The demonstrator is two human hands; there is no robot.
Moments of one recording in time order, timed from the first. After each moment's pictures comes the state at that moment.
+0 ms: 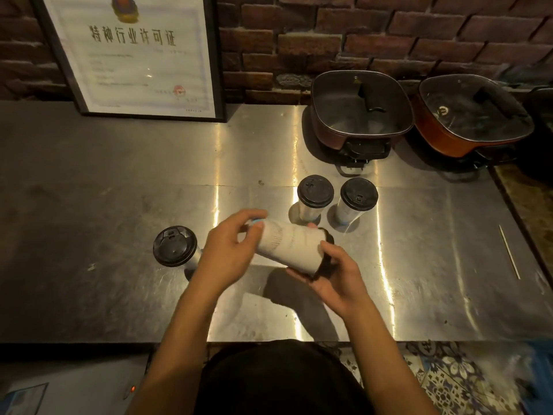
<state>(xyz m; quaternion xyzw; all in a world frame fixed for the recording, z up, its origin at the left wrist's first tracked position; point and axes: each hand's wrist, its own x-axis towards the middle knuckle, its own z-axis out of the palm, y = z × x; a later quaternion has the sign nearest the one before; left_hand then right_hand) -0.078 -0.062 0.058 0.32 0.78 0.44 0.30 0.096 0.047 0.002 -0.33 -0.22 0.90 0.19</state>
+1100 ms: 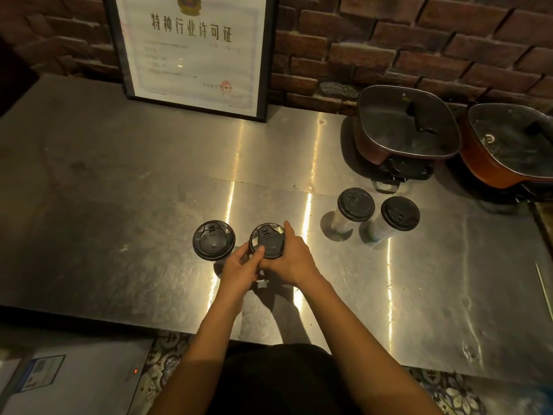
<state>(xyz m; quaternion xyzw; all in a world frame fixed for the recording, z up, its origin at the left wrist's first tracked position) -0.113 -0.105 -0.051 -0.01 0.70 0.59 0.41 -0.048 0.010 -0.050 -0.41 -0.78 0.47 -0.06</state>
